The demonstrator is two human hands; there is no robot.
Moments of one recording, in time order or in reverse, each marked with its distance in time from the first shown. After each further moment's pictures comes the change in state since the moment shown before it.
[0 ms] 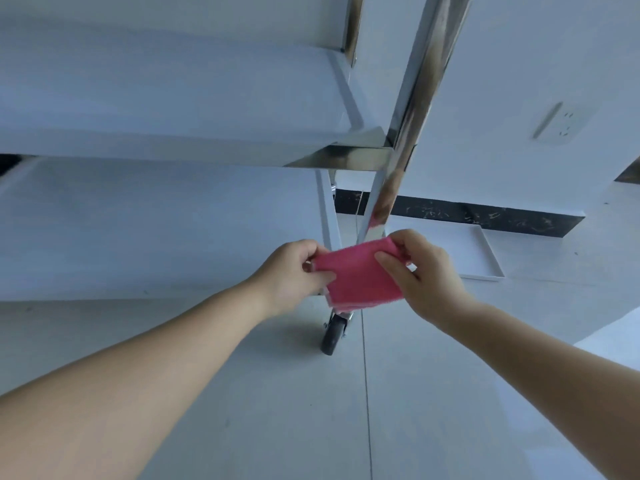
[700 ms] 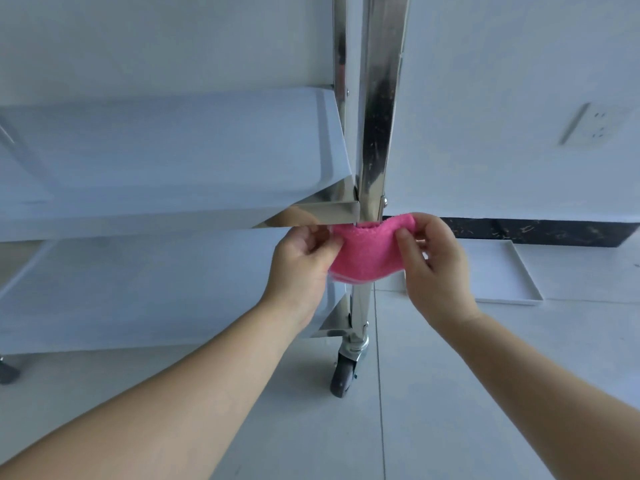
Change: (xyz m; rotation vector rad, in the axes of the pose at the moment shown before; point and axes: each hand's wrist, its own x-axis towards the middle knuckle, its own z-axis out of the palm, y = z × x) left_hand 0.049 0.068 0.028 -0.512 0.454 0.095; right_hand 0.055 0.006 -0.014 0.387 0.327 0.031
